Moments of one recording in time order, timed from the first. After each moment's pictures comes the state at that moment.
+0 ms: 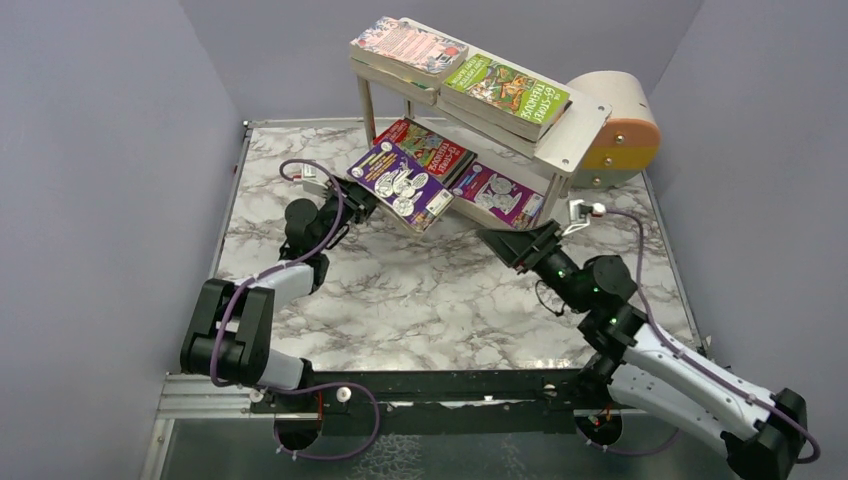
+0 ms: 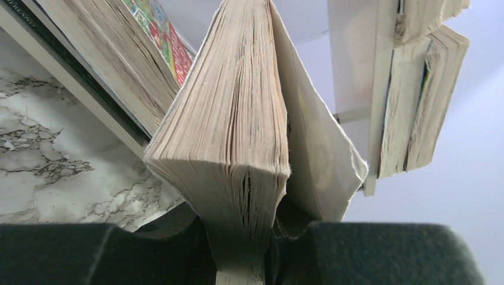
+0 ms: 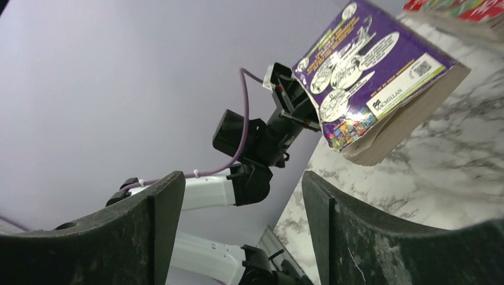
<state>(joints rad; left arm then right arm) -0.20 1.40 0.53 0.97 0.41 -1.33 0.77 0.78 0.48 0.53 -0.01 1.07</state>
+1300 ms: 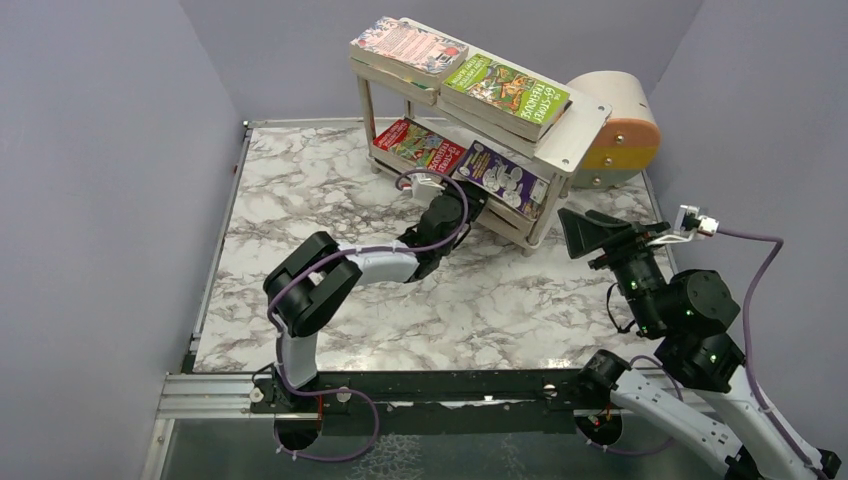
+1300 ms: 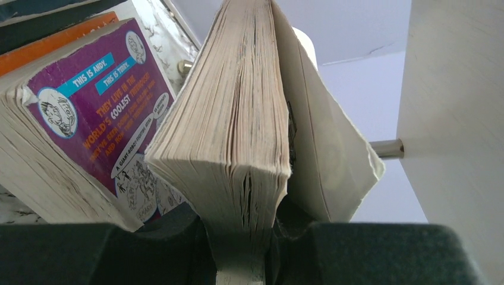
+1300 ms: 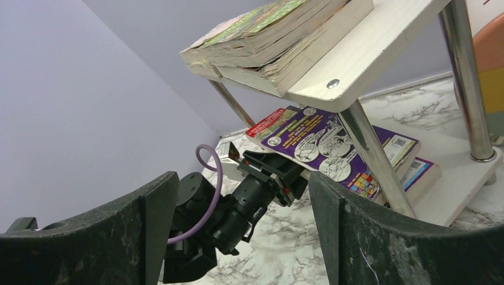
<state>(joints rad) -0.86 1.86 1.05 0.76 -0.45 -1.37 0.77 0.43 0.84 -0.21 0.46 0.52</state>
